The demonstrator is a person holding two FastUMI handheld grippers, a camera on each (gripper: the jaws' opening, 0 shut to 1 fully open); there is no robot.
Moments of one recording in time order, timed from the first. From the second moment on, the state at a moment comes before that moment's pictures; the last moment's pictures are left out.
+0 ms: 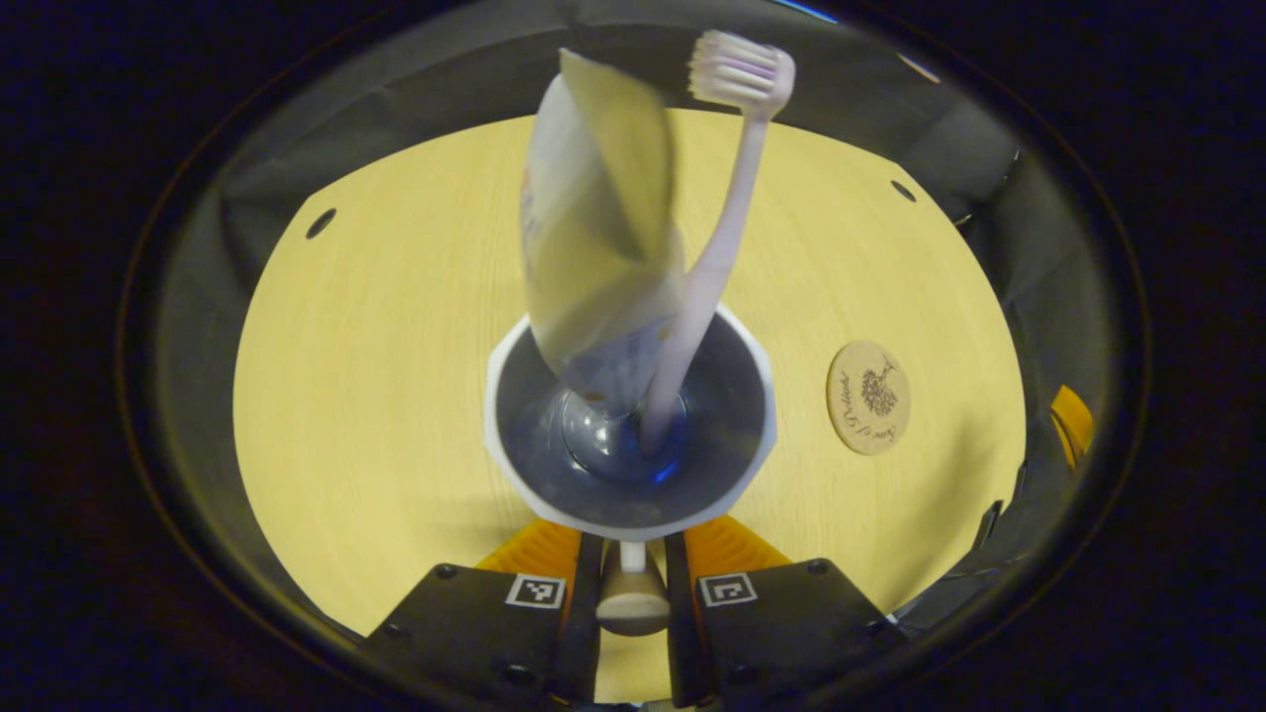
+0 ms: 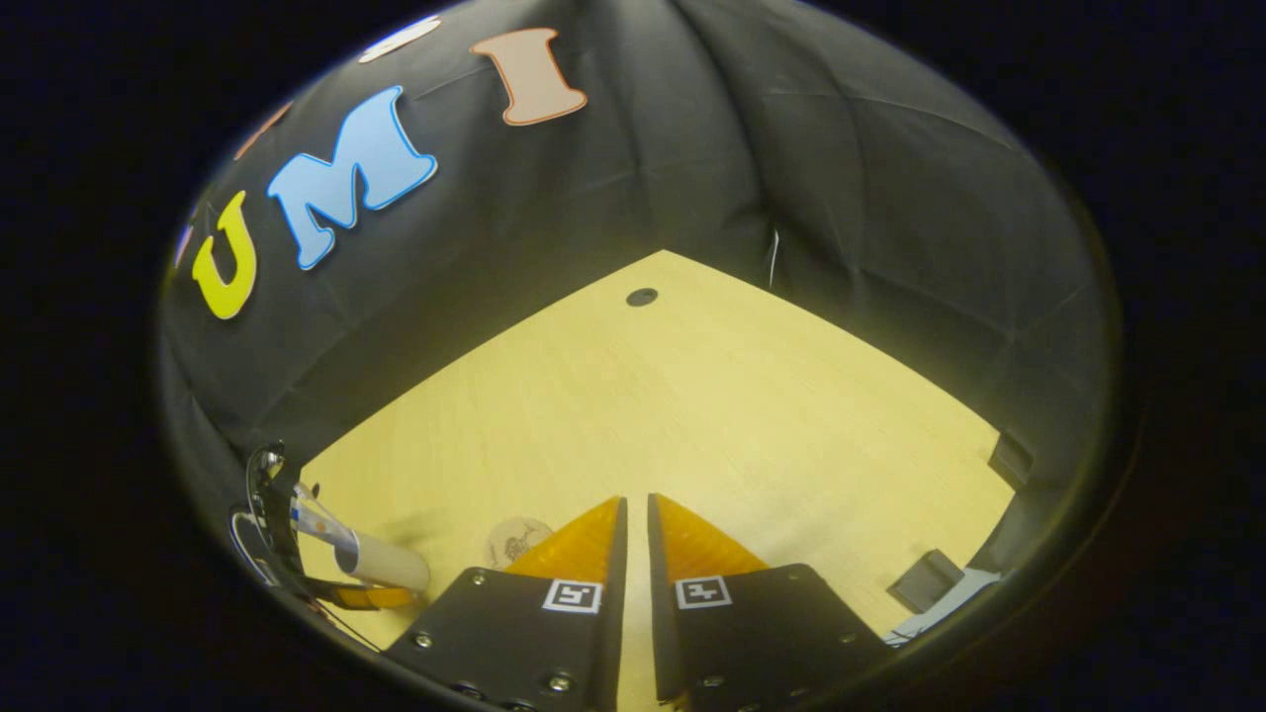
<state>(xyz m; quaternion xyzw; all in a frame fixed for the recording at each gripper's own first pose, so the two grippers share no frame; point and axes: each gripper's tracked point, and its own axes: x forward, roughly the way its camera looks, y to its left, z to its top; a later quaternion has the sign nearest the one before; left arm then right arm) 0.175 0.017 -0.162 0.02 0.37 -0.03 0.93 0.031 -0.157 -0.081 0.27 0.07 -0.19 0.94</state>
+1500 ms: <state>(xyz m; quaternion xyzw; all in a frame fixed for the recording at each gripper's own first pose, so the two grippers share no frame) 0.193 -0.190 -0.144 0.09 0.36 -0.10 0.93 -0.007 -0.281 -0.111 0.34 0.07 -0.22 0.91</state>
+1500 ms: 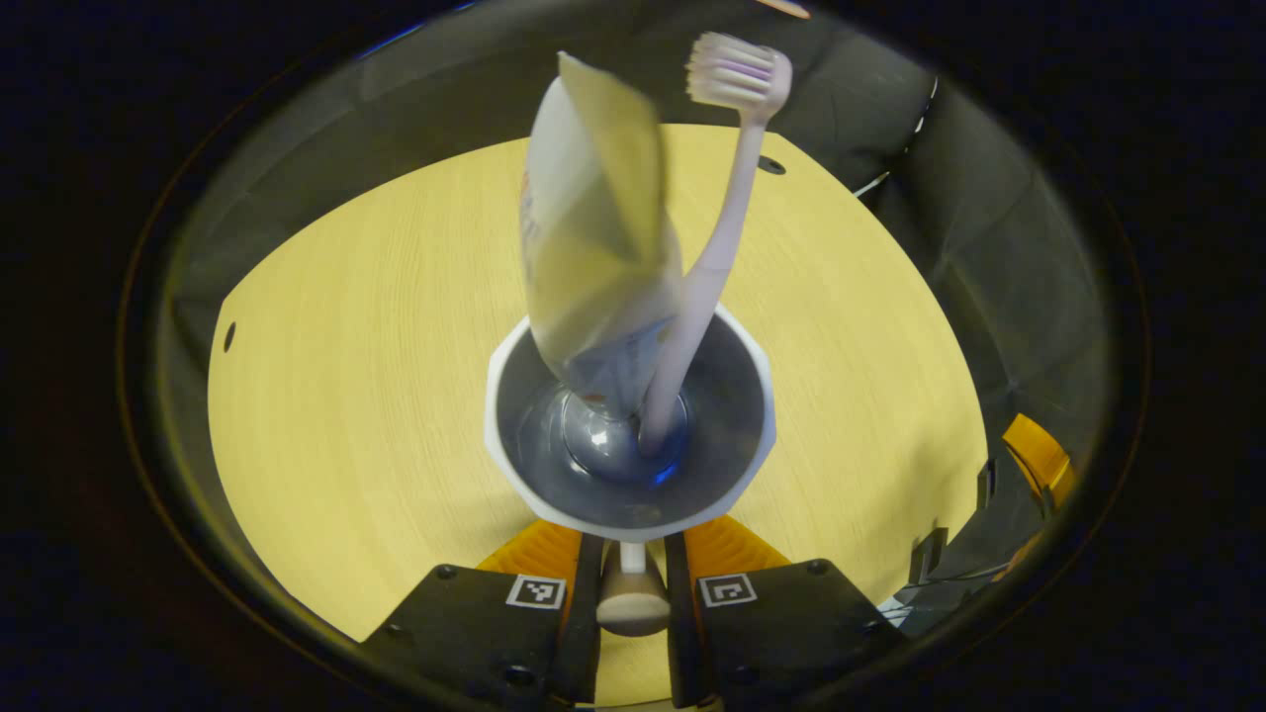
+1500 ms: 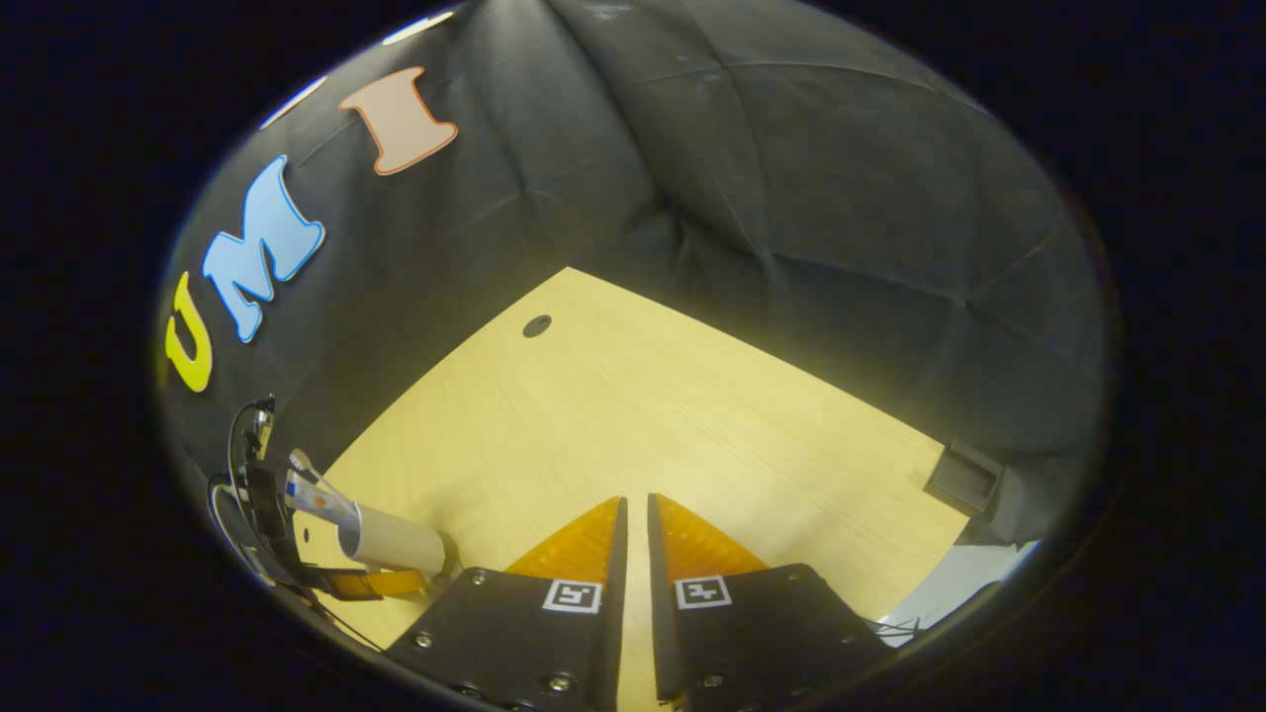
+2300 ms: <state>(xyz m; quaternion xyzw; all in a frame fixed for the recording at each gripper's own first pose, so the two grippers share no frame) 0.179 -0.177 -0.174 0.06 0.37 -0.07 0.92 0.014 -0.264 -0.122 0.32 0.10 -0.19 0.92</state>
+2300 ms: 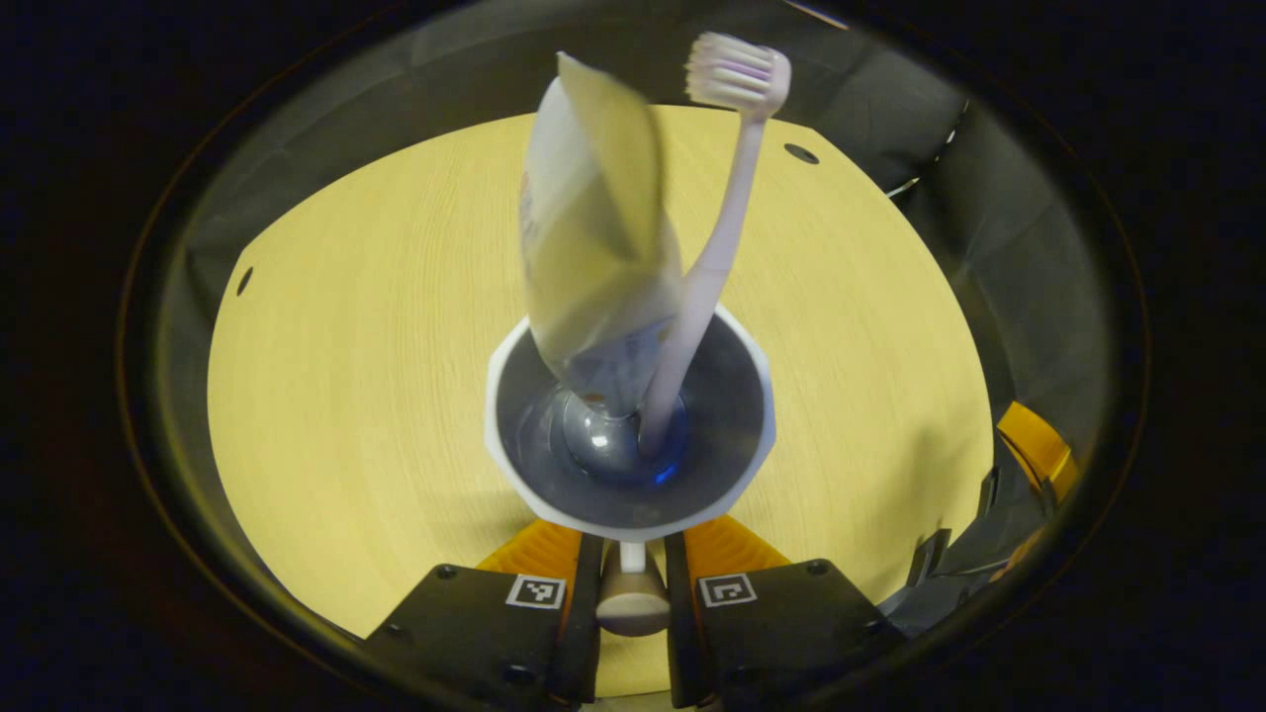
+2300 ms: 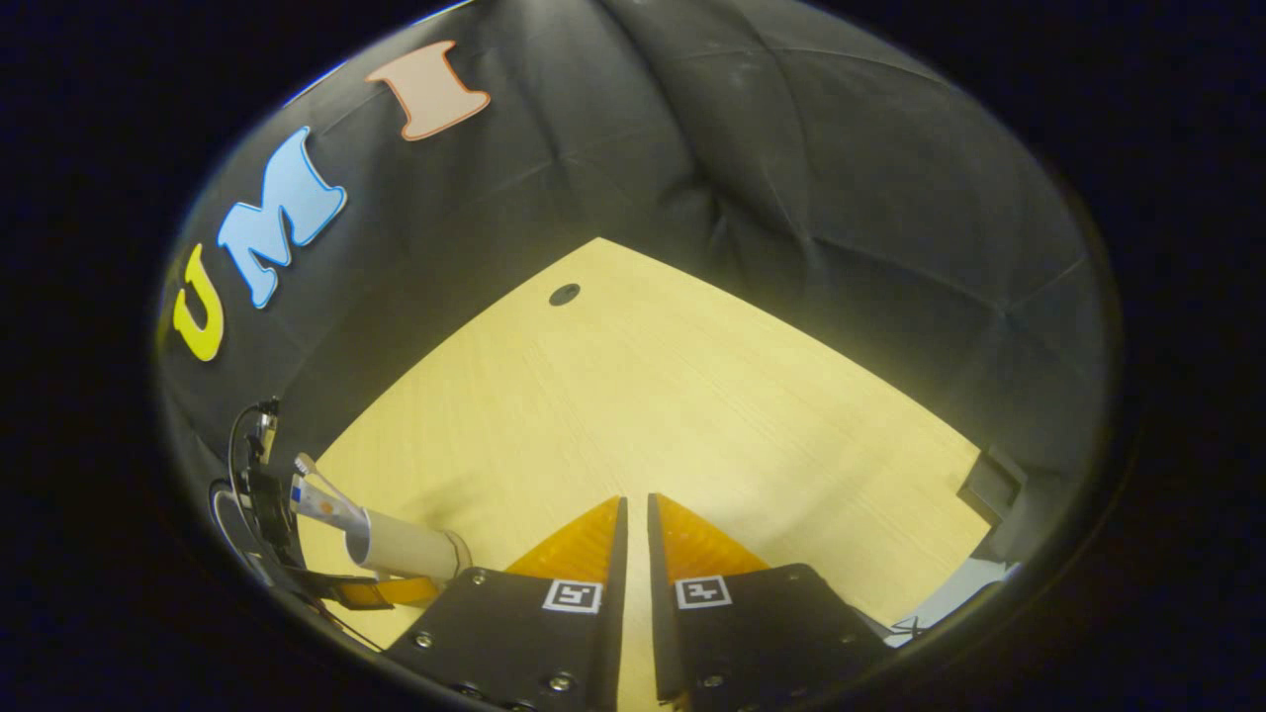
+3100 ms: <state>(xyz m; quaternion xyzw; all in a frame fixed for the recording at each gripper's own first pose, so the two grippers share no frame) 0.171 -0.190 -0.164 0.08 0.35 -0.09 0.93 0.023 -0.242 -0.108 0.31 0.09 -0.17 0.93</state>
